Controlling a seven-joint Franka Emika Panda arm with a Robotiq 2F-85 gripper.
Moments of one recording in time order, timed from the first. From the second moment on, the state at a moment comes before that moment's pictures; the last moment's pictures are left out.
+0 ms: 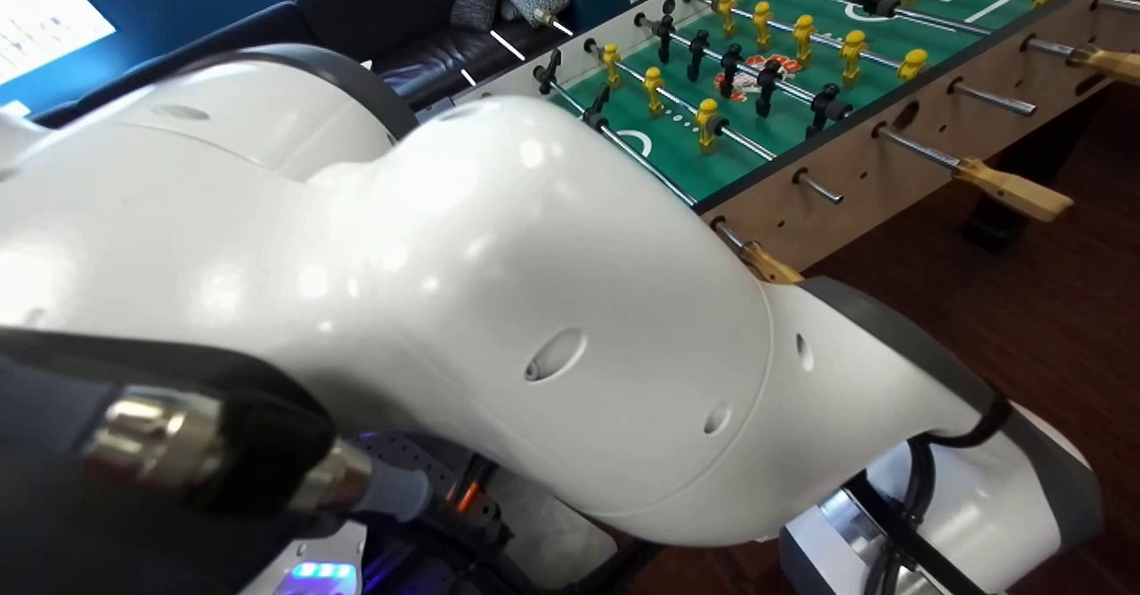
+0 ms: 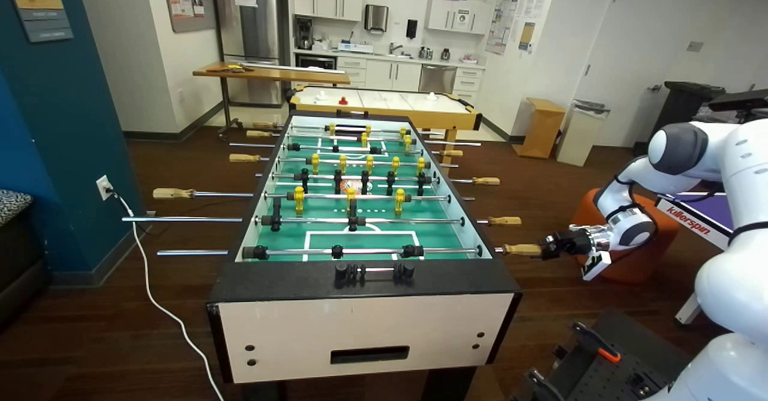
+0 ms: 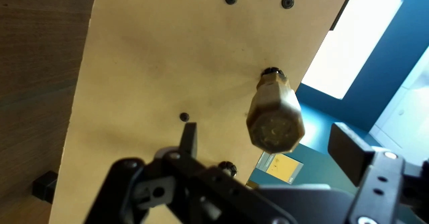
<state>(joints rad) -0.95 1.01 -0.17 -1.68 1.13 1.48 -1.61</state>
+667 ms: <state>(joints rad) -0.94 1.02 -0.17 -1.69 1.13 1.48 -1.61</state>
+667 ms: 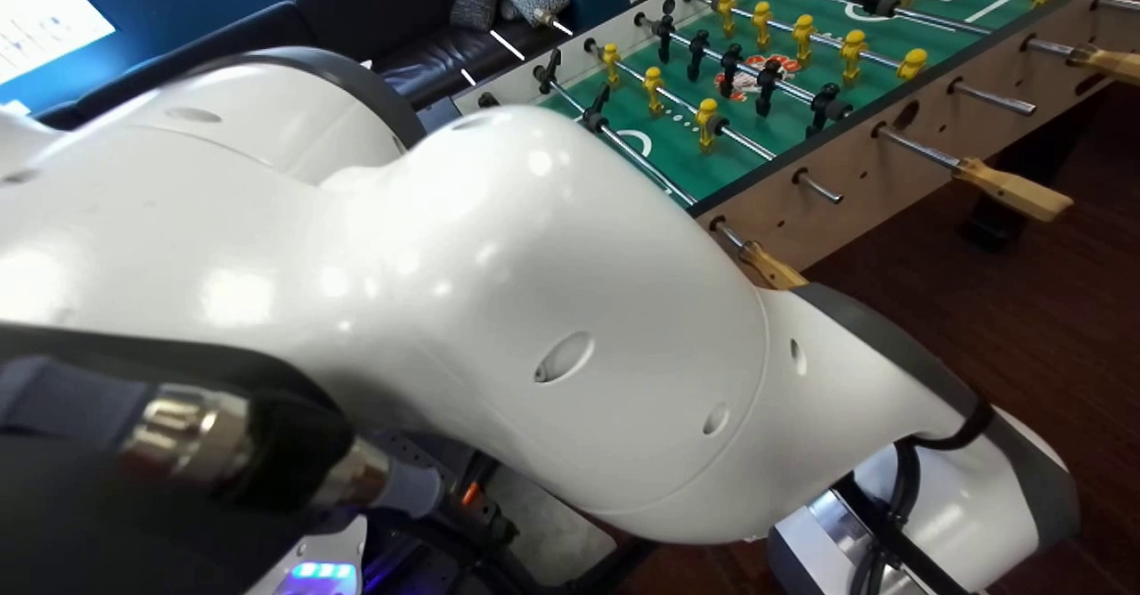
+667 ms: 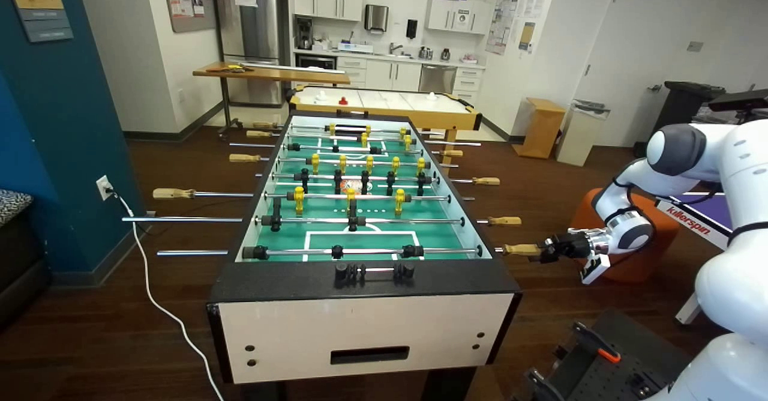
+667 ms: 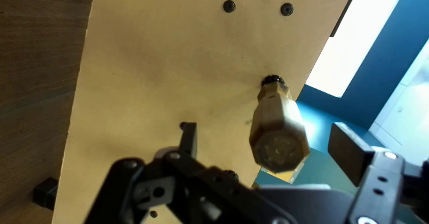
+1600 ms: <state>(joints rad) -0.93 1.02 -0.17 -1.77 1.28 1.48 -1.63</state>
